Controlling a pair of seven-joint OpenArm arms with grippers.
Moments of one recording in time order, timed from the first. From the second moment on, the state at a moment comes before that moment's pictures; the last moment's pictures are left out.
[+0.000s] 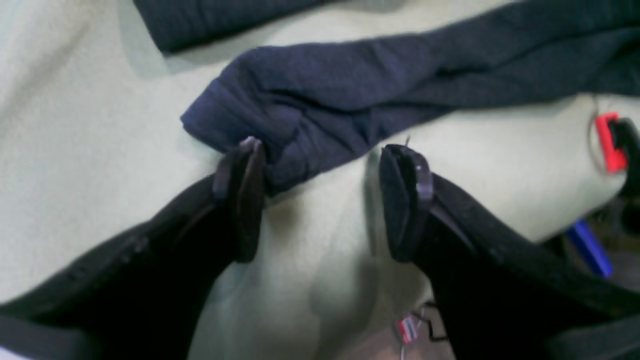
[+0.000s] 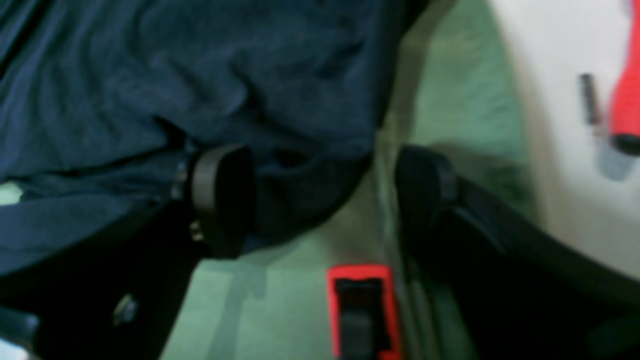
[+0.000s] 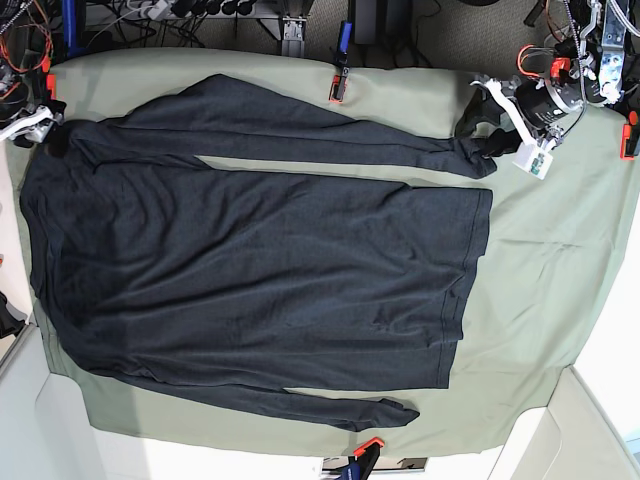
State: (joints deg) left arm 26.9 -30.5 -10.4 92.3 -35.1 -31.2 28.1; right arm -20.0 22.1 32.5 87.5 42.3 25.3 -49.1
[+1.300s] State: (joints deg) left arm 26.8 -30.4 -10.0 91.5 -34.2 -32.1 26.2; right arm -18.5 22.2 30.1 90.1 37.9 24.8 -50.8
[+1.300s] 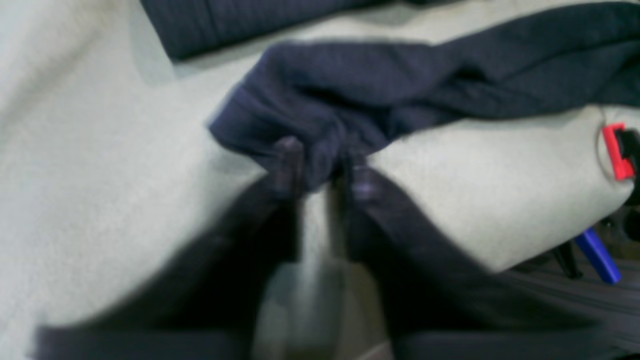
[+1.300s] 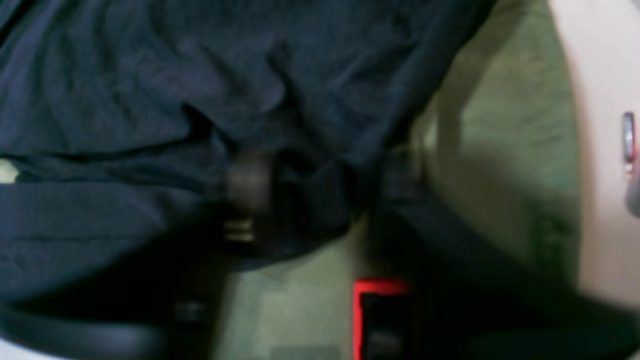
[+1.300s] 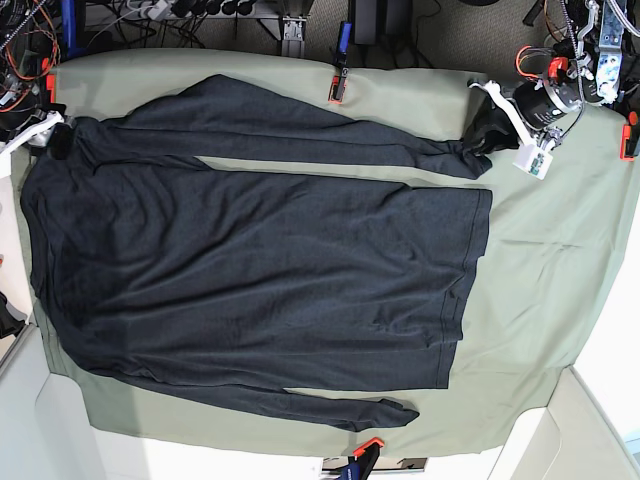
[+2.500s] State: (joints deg) left arm 9.8 -34.2 -15.8 85.8 -36.3 -38.6 28.6; right arm -0.2 21.9 32.3 80.5 34.5 28.3 -47.3
